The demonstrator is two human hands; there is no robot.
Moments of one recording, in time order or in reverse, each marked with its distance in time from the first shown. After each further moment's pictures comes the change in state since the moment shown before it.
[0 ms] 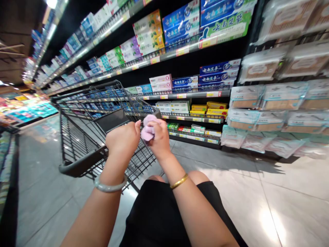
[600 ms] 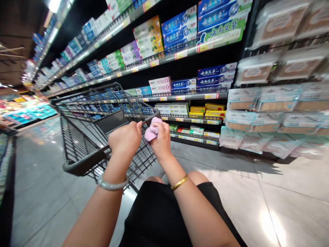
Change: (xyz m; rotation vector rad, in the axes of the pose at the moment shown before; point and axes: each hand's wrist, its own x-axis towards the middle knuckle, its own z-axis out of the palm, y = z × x) left_hand -0.001 0.004 0.008 -0.032 0.097 0.017; right_hand -0.003 0.011 -0.002 -0.059 0.041 0.081
